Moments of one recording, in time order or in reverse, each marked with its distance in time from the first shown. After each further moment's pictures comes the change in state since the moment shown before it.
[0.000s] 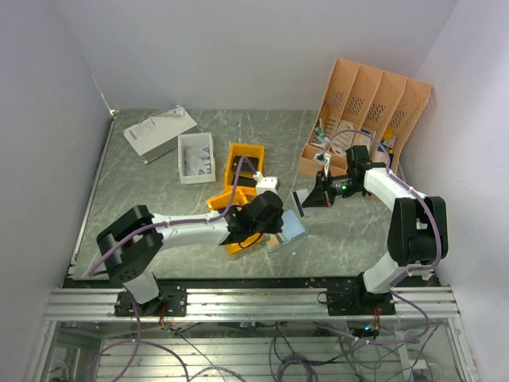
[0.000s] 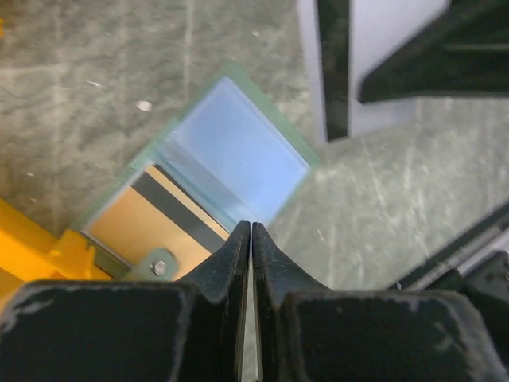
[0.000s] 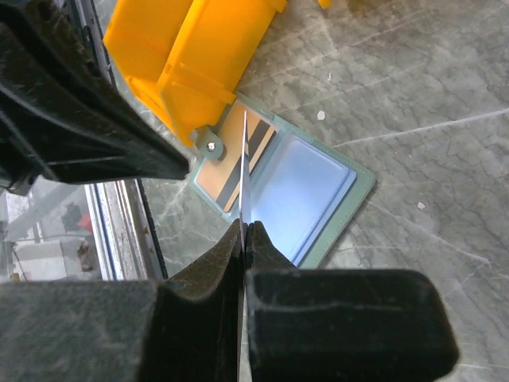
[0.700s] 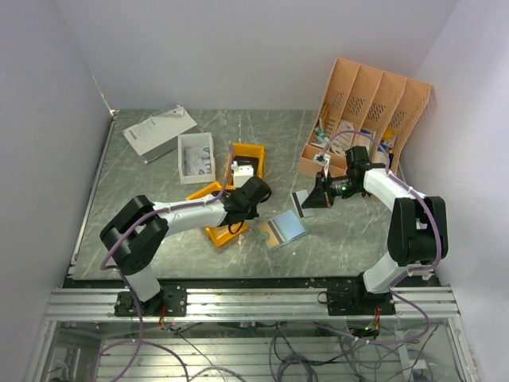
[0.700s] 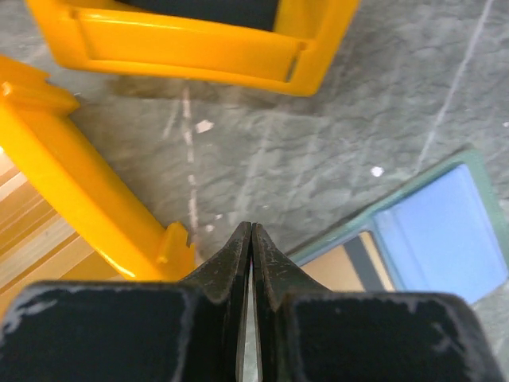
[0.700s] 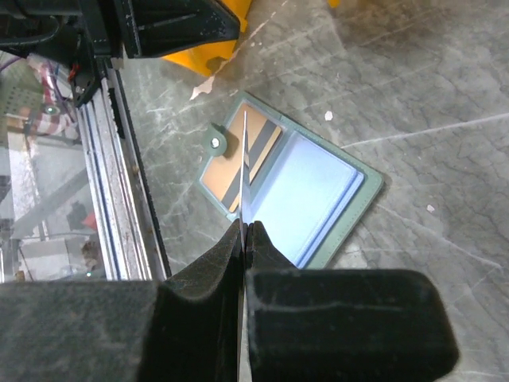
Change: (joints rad) left arm 0.175 0.096 0.100 -0.299 -0.203 0.001; right arm 0.002 0.000 -0.009 0.000 -0.008 -0.002
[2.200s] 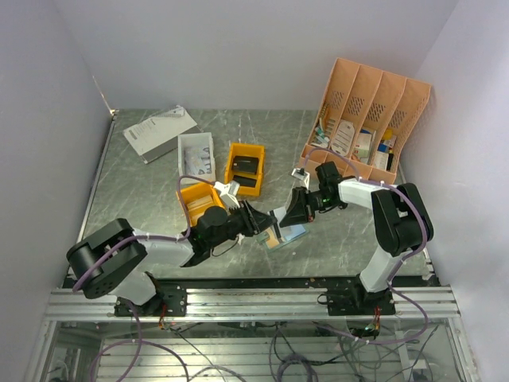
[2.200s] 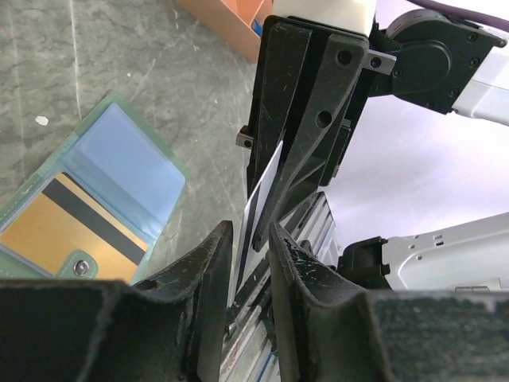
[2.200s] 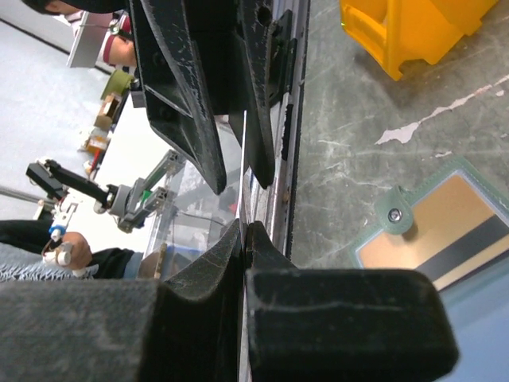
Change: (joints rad) left arm -0.031 -0.275 -0.630 1.164 0.457 -0.242; right arm 0.206 0.119 -0.135 0.223 -0.452 0.169
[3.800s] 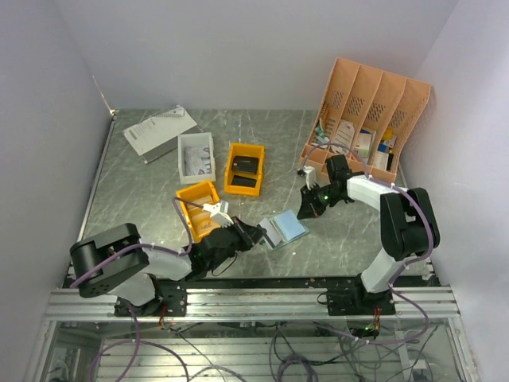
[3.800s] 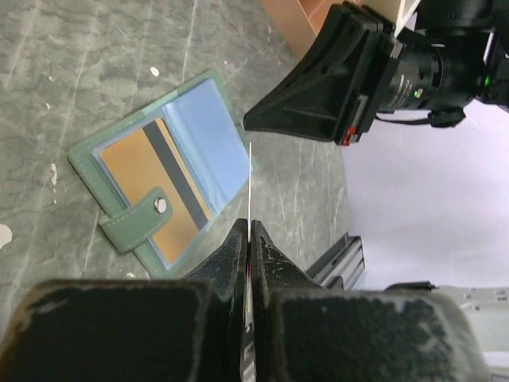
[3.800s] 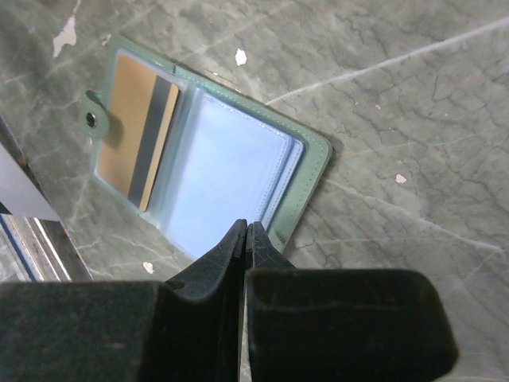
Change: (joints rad) left arm -0.169 -0.018 -0.138 0.016 -0.381 -0.129; right arm -0.067 -0.066 0.042 -0.016 0.773 -0.022
